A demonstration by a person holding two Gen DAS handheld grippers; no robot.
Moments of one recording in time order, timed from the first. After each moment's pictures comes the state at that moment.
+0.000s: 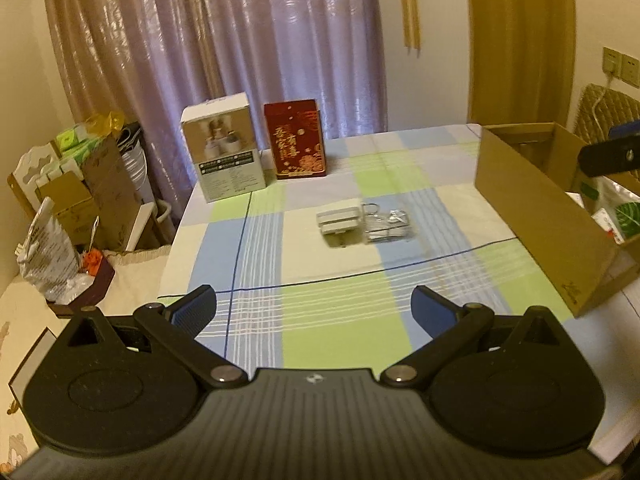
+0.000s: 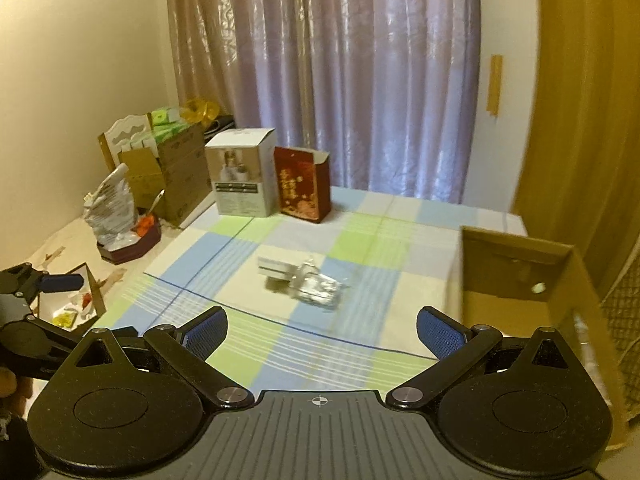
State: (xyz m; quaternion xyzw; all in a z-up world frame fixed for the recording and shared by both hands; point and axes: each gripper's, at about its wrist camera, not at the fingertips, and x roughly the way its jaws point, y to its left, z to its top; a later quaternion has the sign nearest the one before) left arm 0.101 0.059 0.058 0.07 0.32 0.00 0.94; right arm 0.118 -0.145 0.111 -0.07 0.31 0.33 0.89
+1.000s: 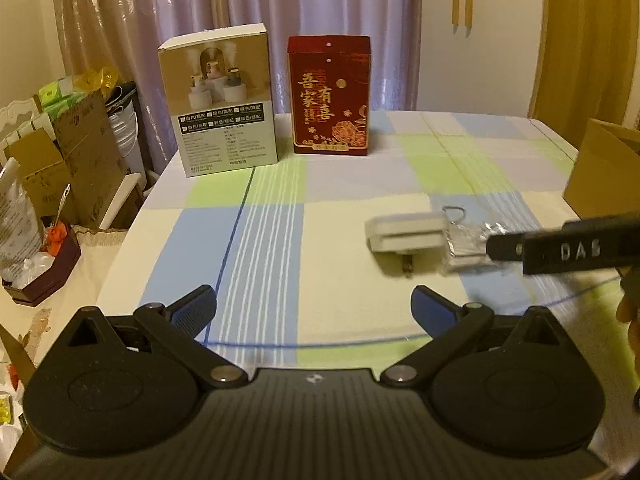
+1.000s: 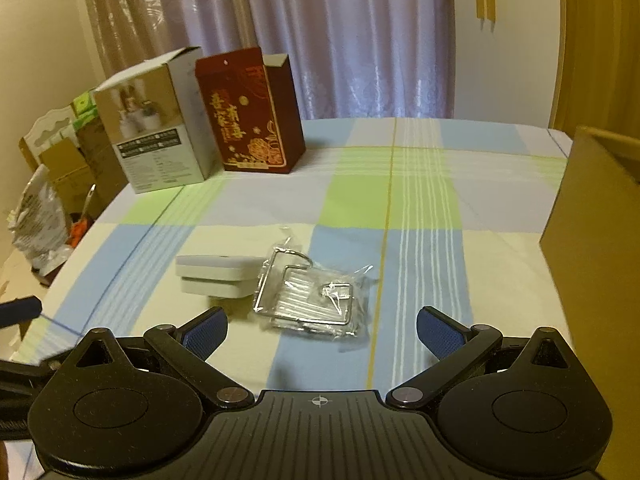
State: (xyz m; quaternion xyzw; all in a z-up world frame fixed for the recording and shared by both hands) left arm 0.272 0.112 -0.052 0.02 0.34 0.02 0.94; right arm 0.281 -0.025 -0.062 -0.02 0.37 0.25 0.89
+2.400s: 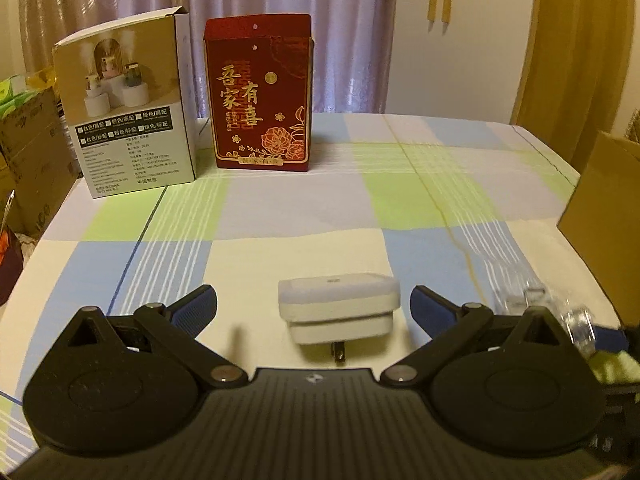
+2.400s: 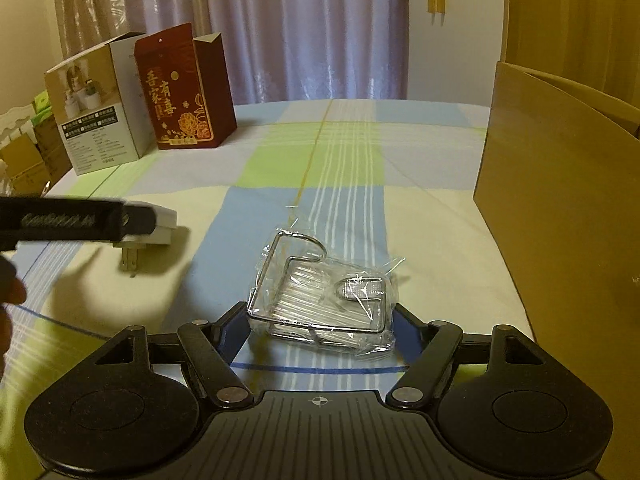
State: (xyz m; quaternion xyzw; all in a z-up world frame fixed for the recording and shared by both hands) left arm 0.358 0.060 -0.081 0.00 0.34 -0.03 0.94; right arm 0.272 -0.075 -0.096 -0.04 0.36 0.20 0.91
